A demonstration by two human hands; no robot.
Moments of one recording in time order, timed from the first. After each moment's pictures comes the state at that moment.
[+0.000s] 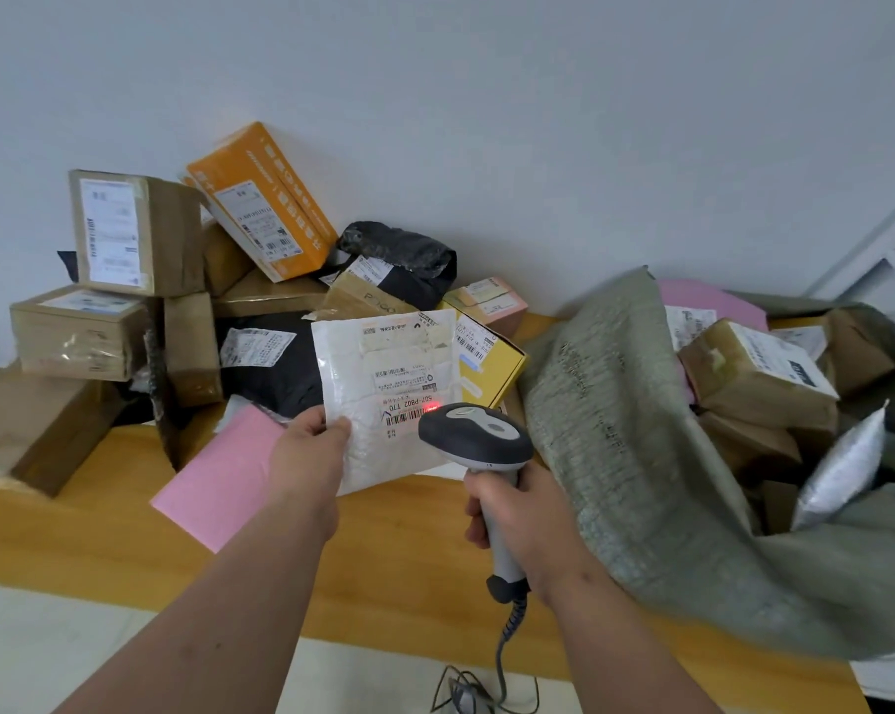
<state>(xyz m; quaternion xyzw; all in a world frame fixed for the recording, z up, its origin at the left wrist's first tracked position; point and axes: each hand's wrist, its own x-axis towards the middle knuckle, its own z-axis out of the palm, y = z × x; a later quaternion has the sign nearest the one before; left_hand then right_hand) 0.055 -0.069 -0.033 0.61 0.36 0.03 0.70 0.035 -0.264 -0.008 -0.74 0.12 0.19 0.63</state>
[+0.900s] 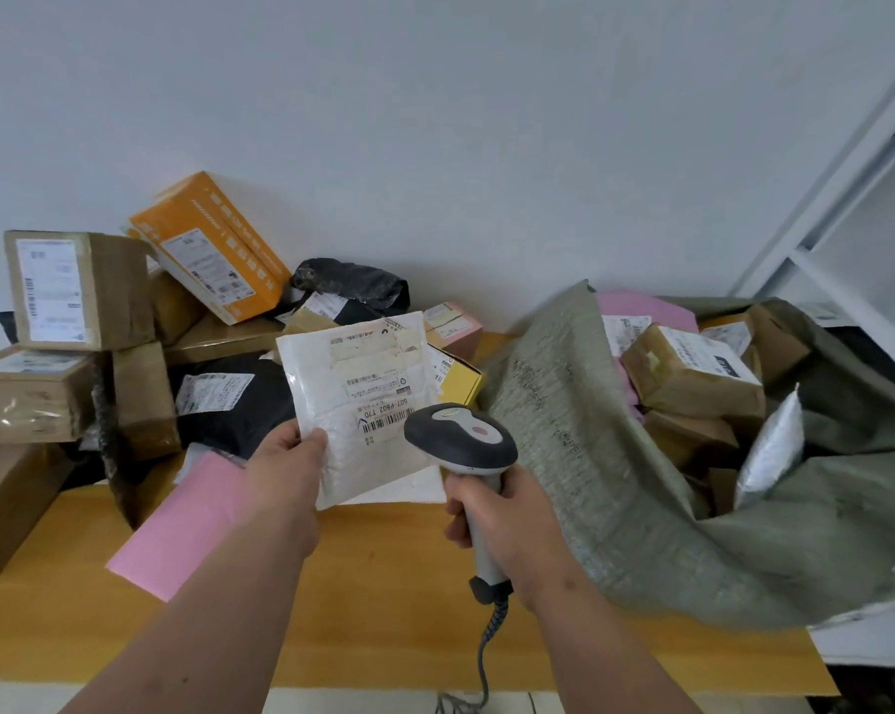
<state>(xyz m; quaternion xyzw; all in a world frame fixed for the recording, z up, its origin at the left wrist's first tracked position) 0.063 -0.082 -0.005 0.61 0.35 0.02 0.71 0.028 -0.274 0.013 -0.75 0.13 0.13 0.64</state>
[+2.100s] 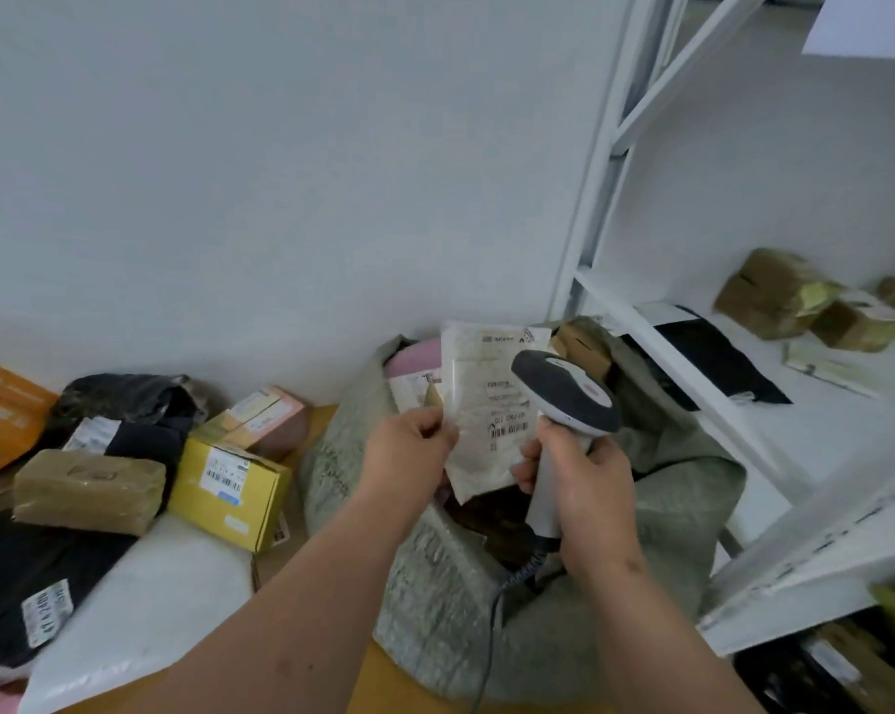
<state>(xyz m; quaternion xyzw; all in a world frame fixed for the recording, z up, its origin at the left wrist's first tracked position) 0.157 -0.399 0.053 0.79 0.00 -0.08 0.61 0.083 -0.530 0.079 -0.61 0.27 -0.19 0.72</state>
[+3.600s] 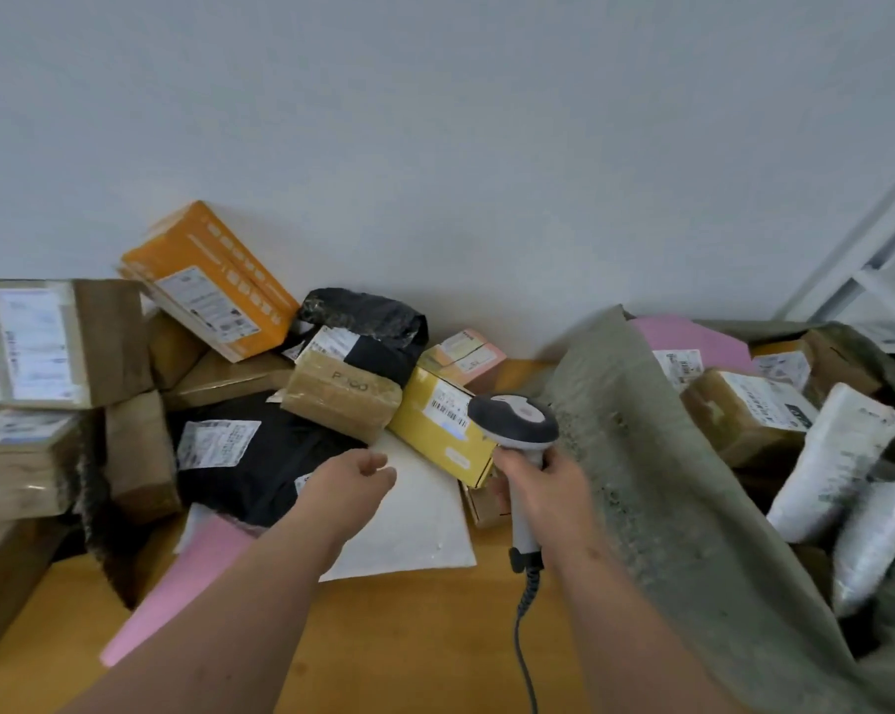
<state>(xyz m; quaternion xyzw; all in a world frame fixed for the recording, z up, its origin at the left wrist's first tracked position) 0.148 -0.070 -0.019 0.84 0.18 -0.16 0.49 0.135 -0.268 0.008 -0.76 0.22 0.05 0.61</state>
